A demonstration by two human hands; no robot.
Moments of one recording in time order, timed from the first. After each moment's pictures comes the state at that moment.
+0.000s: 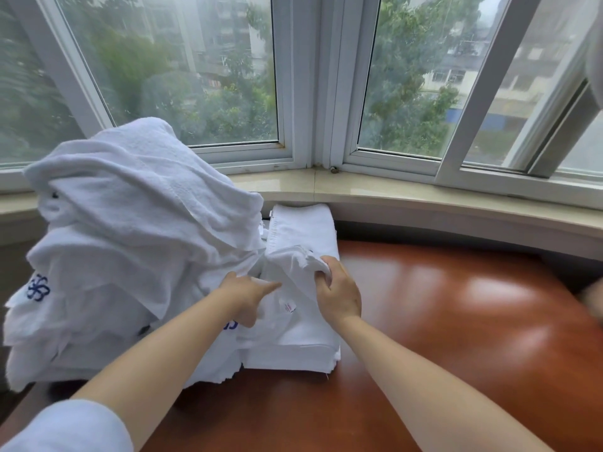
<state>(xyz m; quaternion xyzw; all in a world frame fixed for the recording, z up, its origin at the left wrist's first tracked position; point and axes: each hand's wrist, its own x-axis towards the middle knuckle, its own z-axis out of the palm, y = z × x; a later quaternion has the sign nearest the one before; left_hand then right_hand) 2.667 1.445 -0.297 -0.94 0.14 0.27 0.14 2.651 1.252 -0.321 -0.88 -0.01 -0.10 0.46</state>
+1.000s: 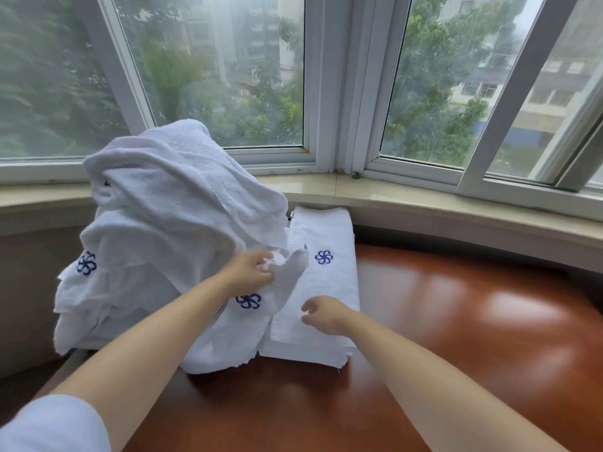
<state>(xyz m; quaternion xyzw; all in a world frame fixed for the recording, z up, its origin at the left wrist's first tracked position) 2.637 1.473 -0.270 -0.94 -0.05 0.07 -0.34 2.647 1.270 -0.336 -0.91 -0.13 0.29 0.25</state>
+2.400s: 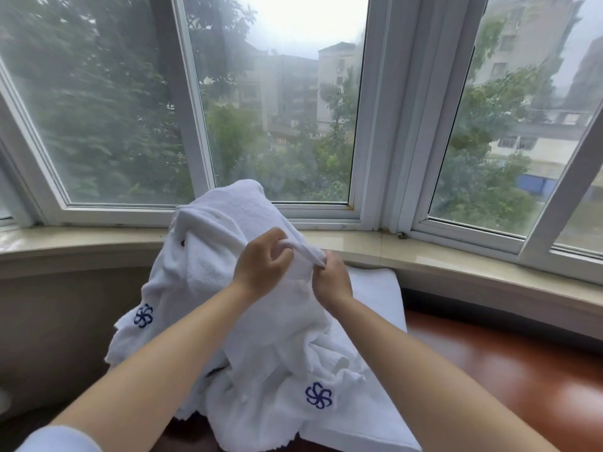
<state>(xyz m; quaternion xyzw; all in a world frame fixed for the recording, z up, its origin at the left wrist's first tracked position) 2.667 1.523 -0.169 -0.86 0.01 -0.30 -0.41 2.722 1.395 -0.210 -0.85 -0.11 -0.04 0.51</state>
